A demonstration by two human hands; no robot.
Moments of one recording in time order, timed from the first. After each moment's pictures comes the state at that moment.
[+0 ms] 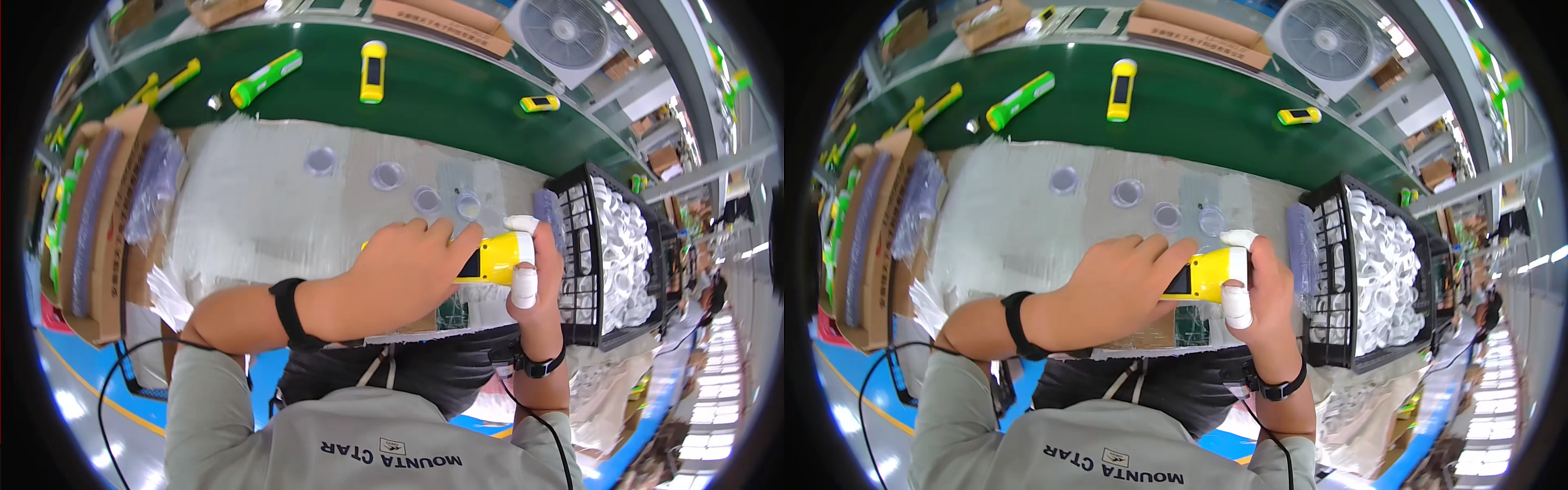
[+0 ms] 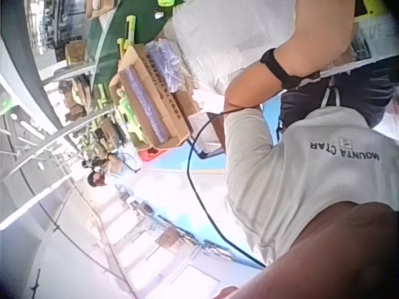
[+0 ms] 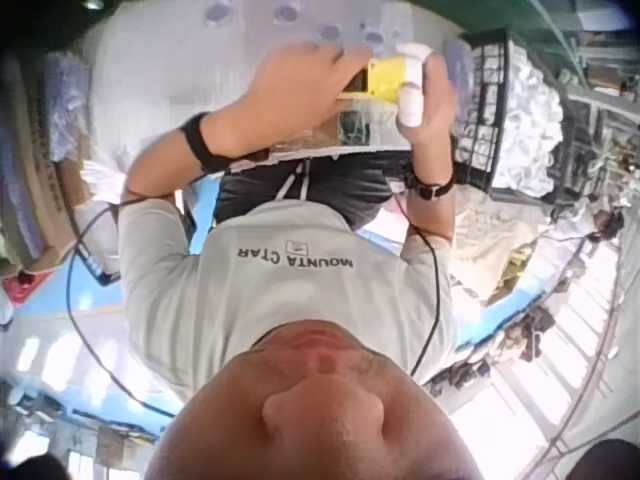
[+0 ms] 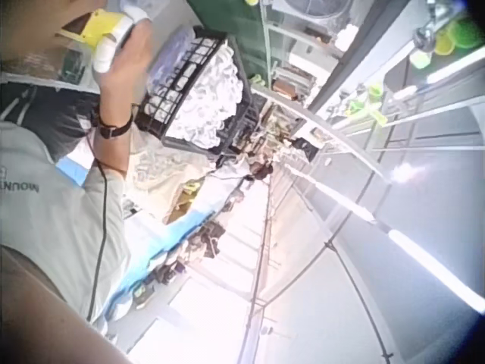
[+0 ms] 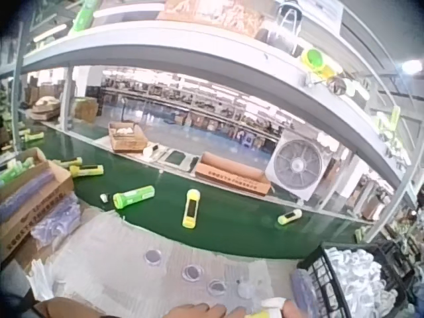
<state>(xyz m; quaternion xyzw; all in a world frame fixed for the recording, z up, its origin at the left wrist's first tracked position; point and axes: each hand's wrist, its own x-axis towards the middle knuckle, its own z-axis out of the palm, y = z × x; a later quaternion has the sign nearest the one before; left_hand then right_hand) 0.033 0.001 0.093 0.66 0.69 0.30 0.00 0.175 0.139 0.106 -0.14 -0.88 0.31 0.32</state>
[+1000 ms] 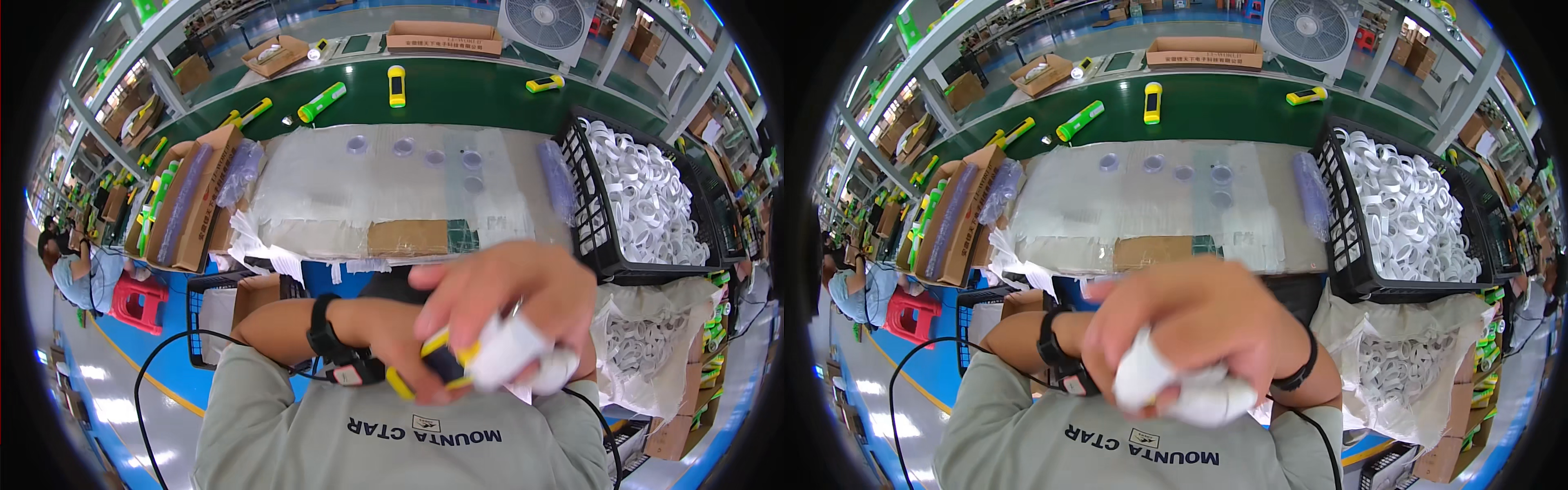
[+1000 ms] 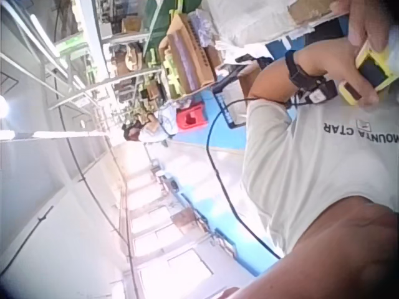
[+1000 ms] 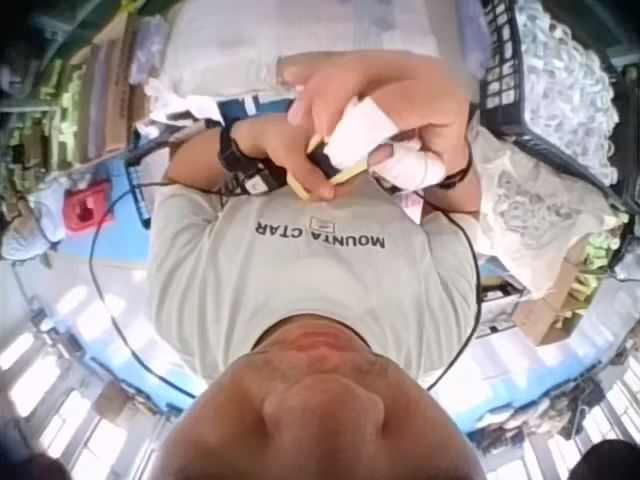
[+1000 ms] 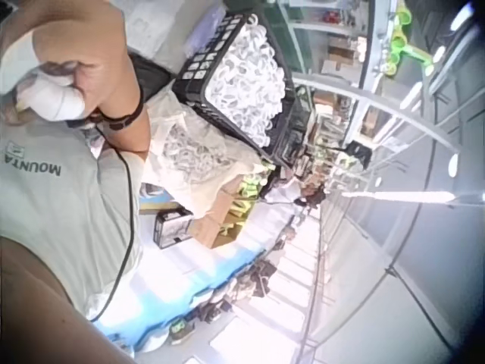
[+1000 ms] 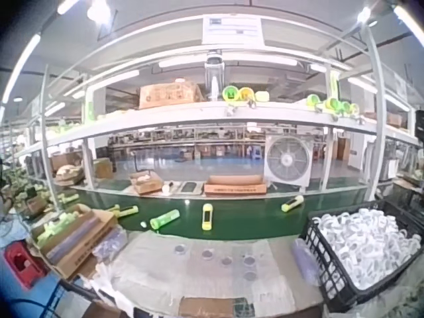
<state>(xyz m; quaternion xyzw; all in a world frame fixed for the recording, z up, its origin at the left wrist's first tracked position) 0.175 -0.074 0.142 0.46 0.25 0.35 0.77 0.282 0.059 0.187 0.47 -0.62 0.59 0.22</state>
